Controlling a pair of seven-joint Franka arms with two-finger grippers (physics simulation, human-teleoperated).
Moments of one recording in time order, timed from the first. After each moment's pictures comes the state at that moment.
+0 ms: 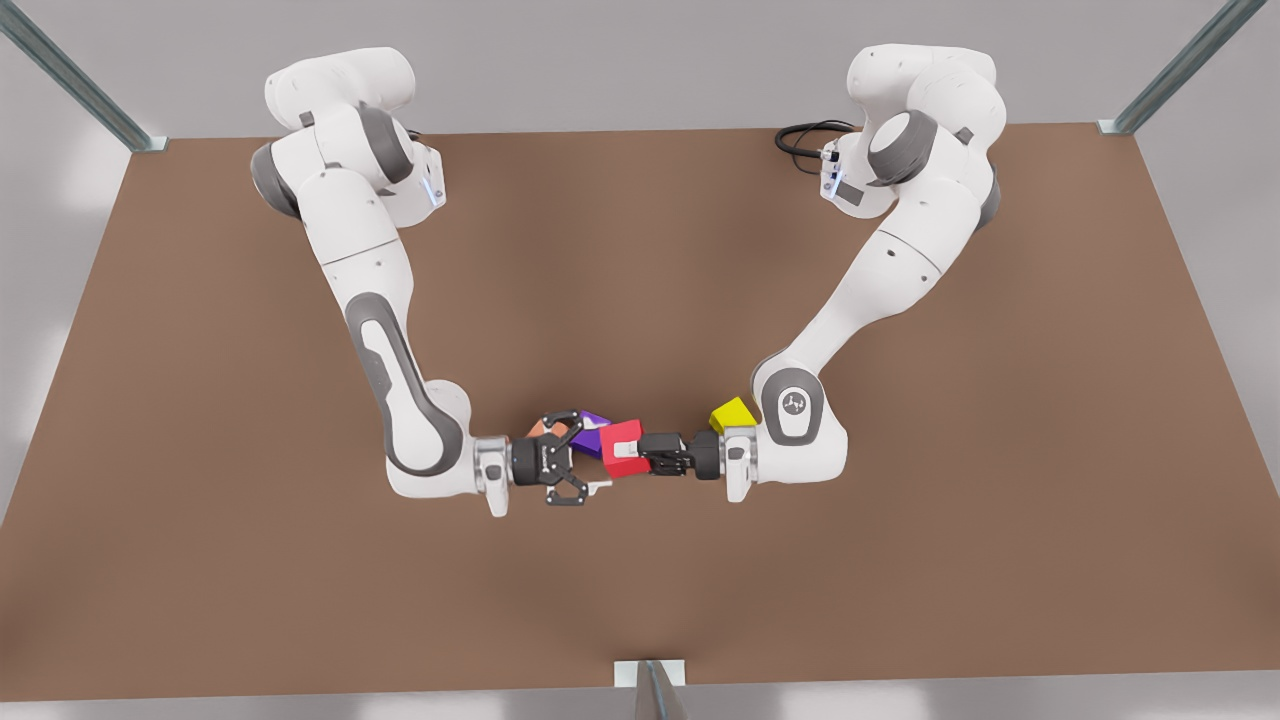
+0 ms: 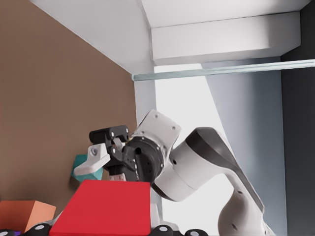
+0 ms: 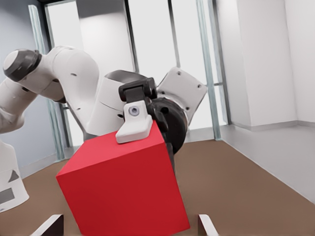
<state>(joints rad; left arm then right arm) -0.10 1.03 -0.62 -1.20 -1.24 2.27 0.59 0.30 0.89 0.07 -1.36 1.65 1.85 -2.11</state>
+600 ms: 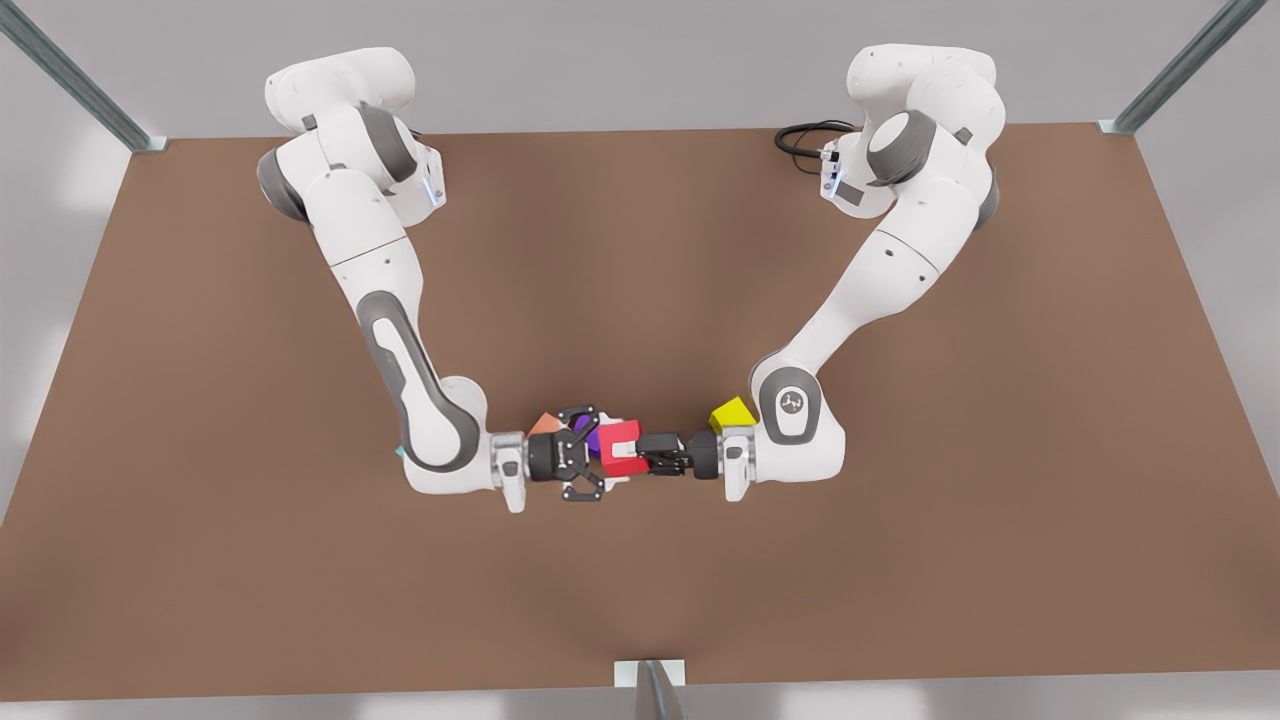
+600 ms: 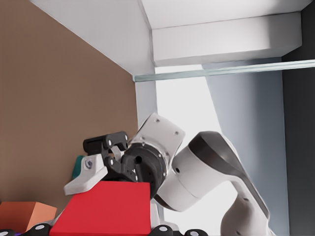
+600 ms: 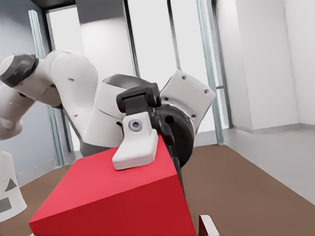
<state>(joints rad) -0.11 1.03 -0.62 -1.20 -1.24 2.28 0.59 0.30 0.90 0.13 -1.34 1.65 1.89 -2.10</state>
